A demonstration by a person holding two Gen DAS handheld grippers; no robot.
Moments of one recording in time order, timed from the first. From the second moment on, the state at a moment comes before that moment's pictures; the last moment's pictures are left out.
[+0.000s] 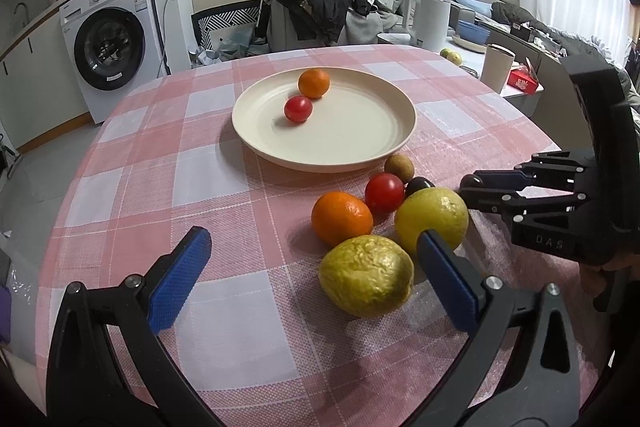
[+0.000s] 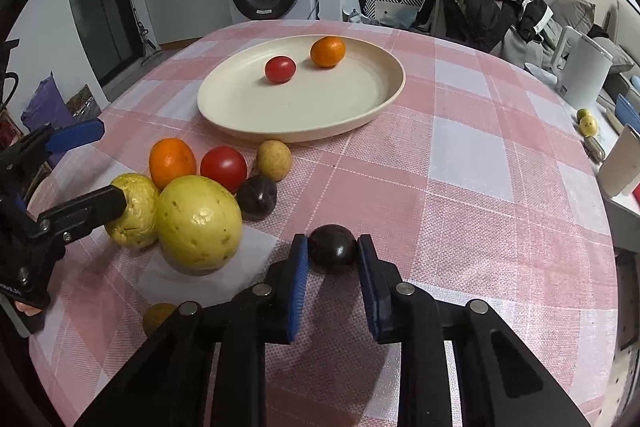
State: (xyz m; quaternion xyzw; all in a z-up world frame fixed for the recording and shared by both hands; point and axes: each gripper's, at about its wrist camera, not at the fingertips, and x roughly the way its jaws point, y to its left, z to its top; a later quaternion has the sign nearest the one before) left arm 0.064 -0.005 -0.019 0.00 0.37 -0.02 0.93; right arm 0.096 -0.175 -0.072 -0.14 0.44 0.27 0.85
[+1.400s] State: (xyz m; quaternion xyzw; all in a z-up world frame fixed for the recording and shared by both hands) left arm 0.069 -0.020 -0.047 0.01 0.44 -0.12 0.89; right arm 0.091 -0.178 -0.050 -0.10 0.39 0.29 0.87
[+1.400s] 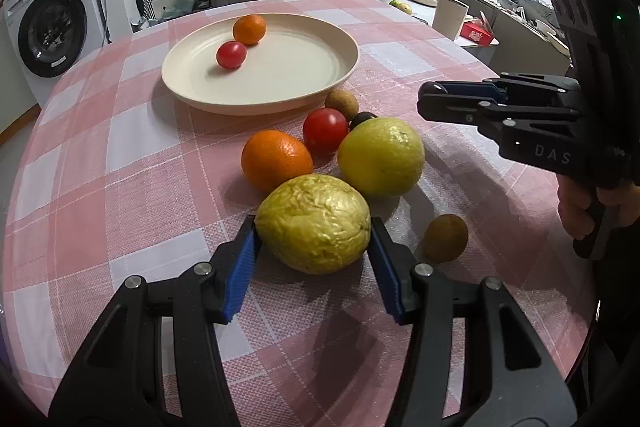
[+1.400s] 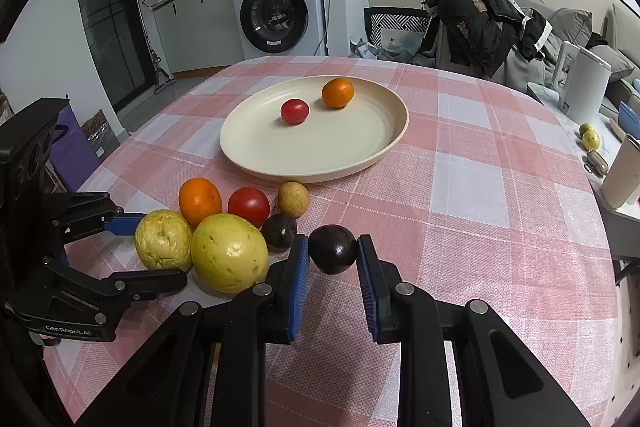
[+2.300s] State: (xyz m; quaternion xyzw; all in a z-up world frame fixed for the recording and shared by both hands) left arm 0.072 0.011 -0.015 -0.05 0.37 -0.06 0.93; right arm 0.087 -0.181 -0.036 -0.09 0.37 0.30 0.88
